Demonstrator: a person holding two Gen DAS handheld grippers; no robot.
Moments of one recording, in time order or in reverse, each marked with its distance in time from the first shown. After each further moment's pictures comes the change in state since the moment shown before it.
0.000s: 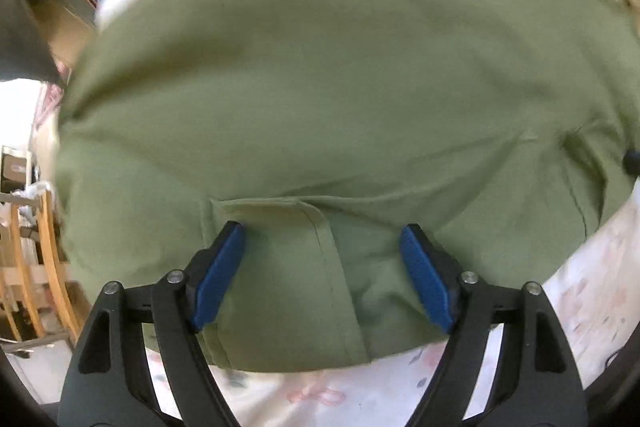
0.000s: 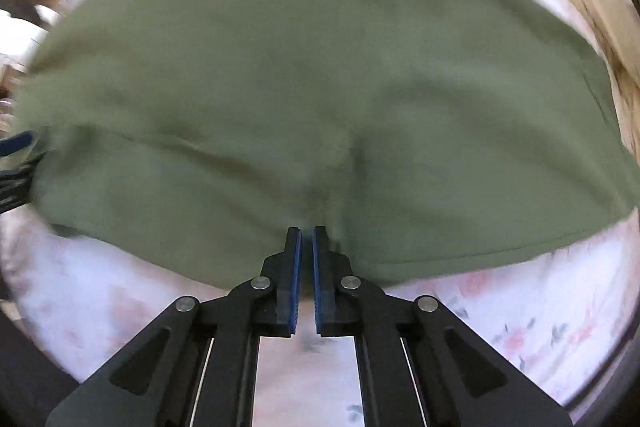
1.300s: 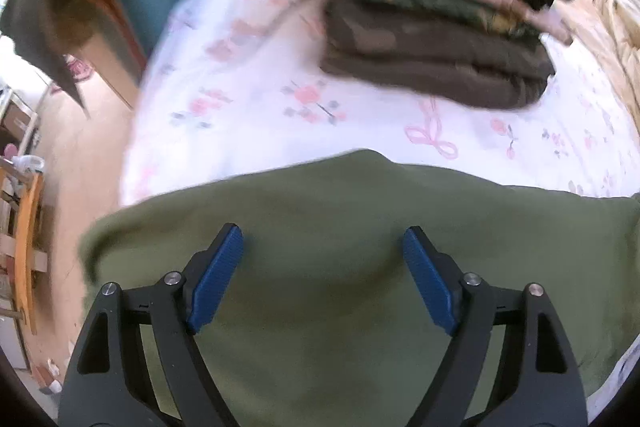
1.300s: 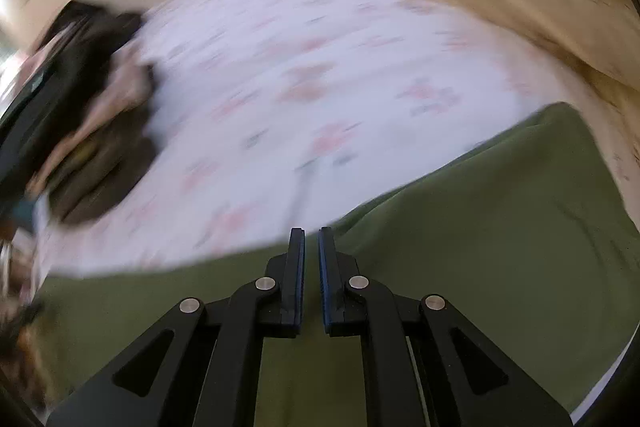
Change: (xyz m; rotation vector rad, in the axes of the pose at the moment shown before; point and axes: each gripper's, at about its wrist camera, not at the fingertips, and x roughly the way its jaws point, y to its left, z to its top) left arm -0.001 0.109 0.152 -0.294 -0.245 -0.033; right arm -0.024 -0.099 0.154 0.329 -0.434 0.128
